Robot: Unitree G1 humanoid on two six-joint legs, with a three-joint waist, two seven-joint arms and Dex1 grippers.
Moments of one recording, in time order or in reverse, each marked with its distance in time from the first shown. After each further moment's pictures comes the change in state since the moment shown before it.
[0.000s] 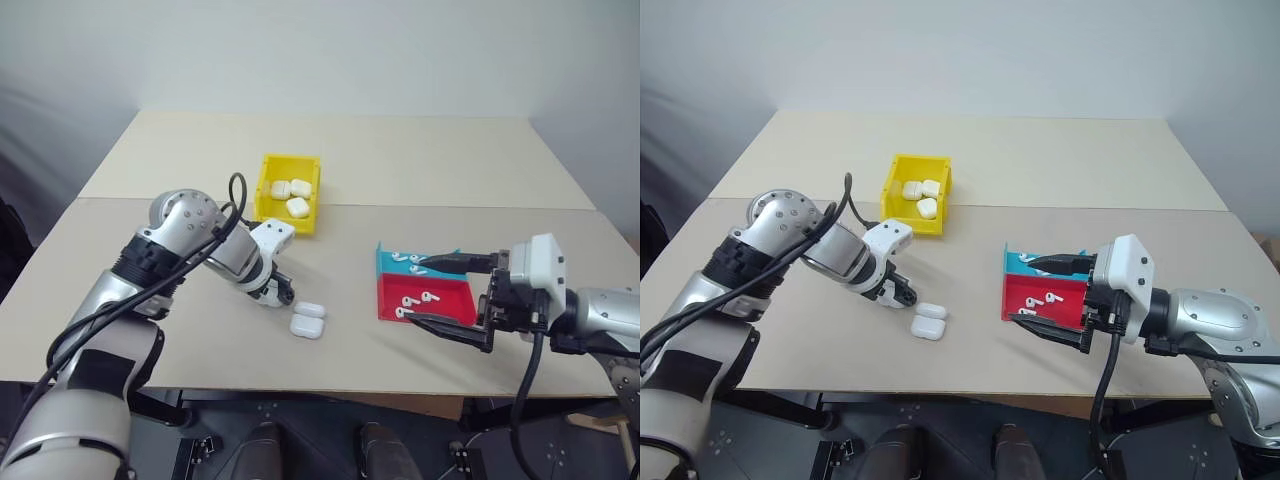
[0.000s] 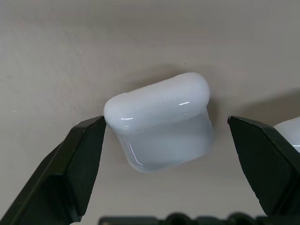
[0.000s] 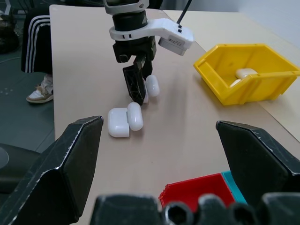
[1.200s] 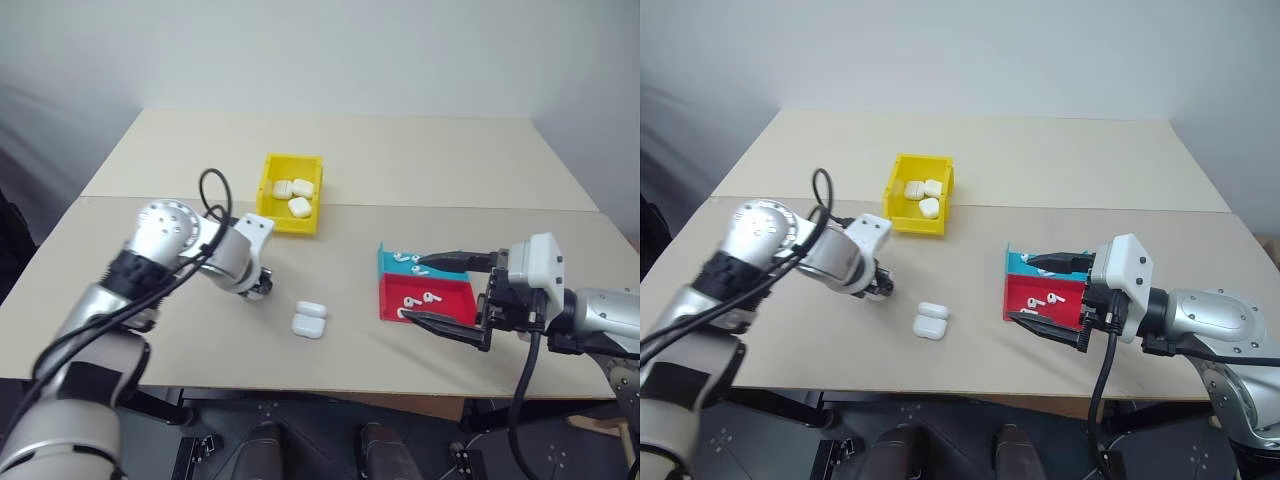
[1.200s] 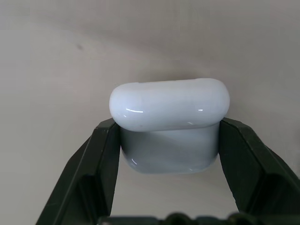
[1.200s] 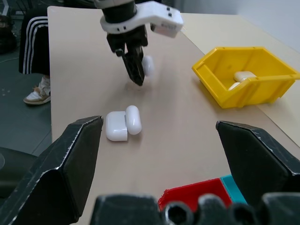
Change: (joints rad) left arm 0.086 0.168 0.036 -0.202 -0.342 -0.129 0.433; right arm -0.002 0.000 0.004 -0.011 0.002 0.000 -0.017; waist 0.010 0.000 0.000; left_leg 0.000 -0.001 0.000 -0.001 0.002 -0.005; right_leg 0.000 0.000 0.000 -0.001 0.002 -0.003
